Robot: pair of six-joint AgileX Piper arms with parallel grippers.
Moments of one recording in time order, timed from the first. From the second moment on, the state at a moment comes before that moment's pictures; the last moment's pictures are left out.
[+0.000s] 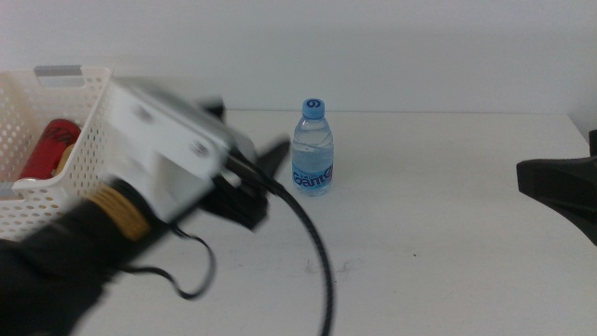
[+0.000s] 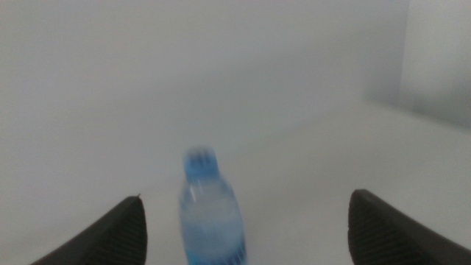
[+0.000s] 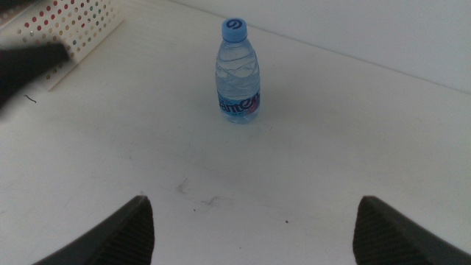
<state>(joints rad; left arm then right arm) -0.62 1.18 -0.54 0.00 -0.46 0.06 0.64 0.80 -0.95 -0.14 0.79 0.20</state>
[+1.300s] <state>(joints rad) -0.50 2.26 -1.10 0.13 -0.90 -0.19 0.64 0.80 -0.95 -0.14 0.79 0.20</state>
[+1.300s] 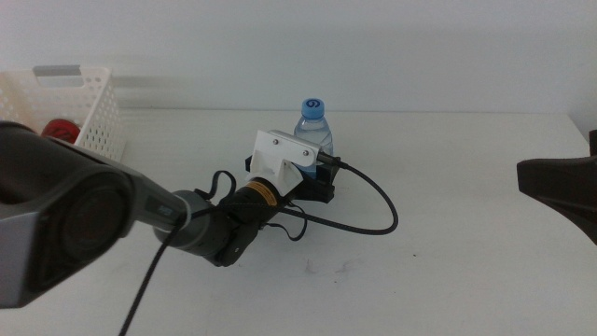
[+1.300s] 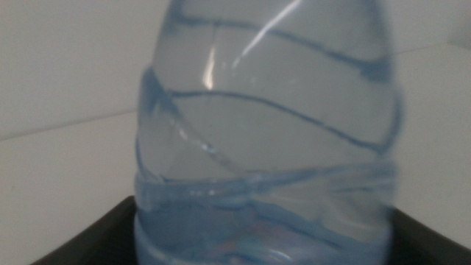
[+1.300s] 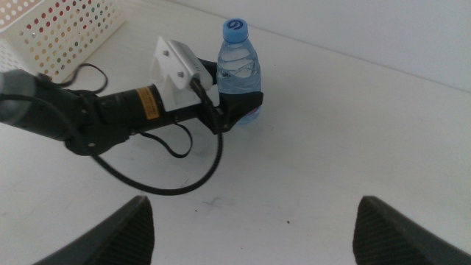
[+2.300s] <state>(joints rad) -0.27 1.40 -1.14 0.10 0.73 -0.24 0.64 0.80 -0.95 -0.14 0.79 0.20</state>
